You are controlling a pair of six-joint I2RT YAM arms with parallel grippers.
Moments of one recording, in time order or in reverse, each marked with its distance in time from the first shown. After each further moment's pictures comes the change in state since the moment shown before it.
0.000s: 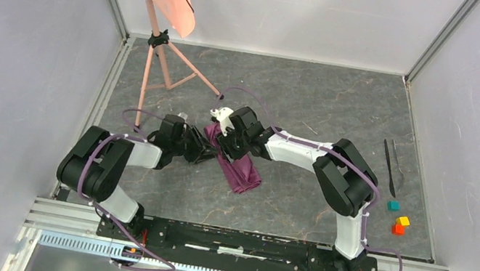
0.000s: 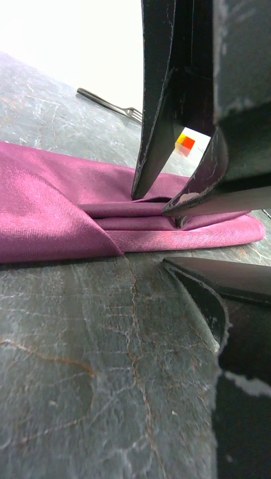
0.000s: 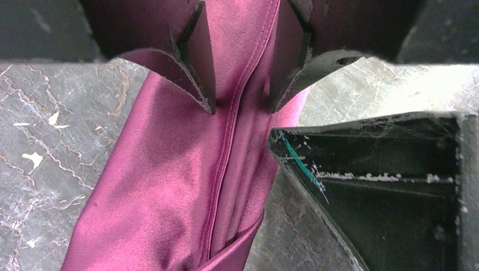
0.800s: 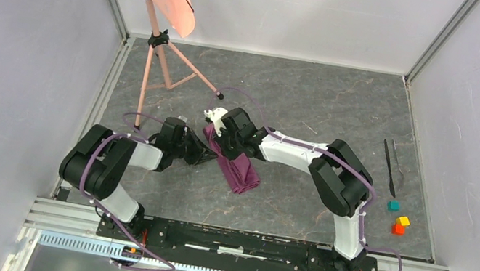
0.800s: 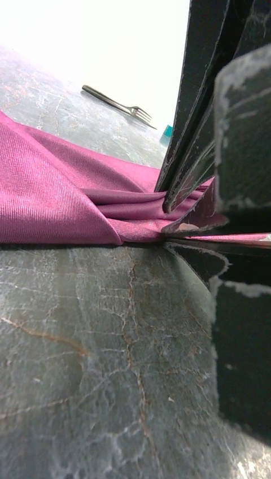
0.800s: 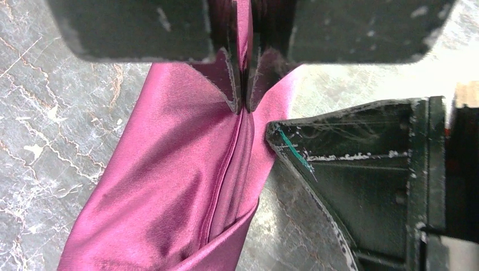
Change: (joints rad) left arm -0.021 0.029 -0.019 0.034 -0.023 -0.040; right arm 0.048 0.028 0.047 -0.027 0.085 0.010
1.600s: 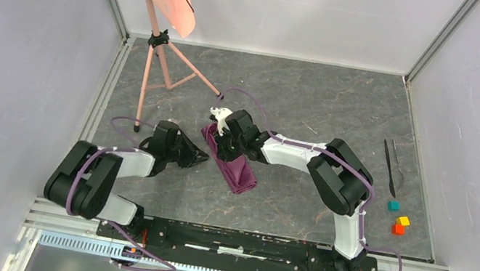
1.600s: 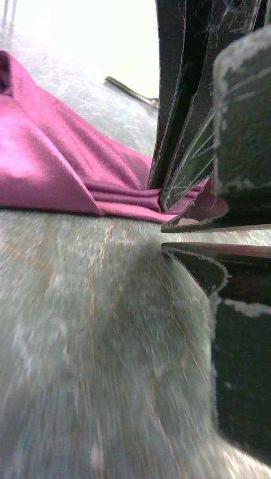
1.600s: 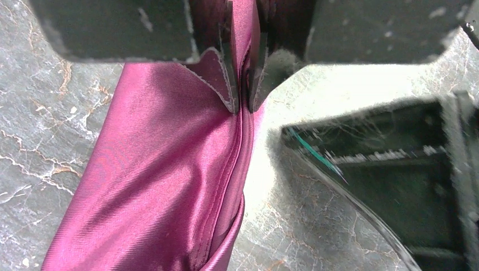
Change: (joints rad) left arm 0.020 -0.129 -0.059 -0.077 -0.065 -0.005; right arm -0.023 0.007 -0.060 0.133 -0.090 0.163
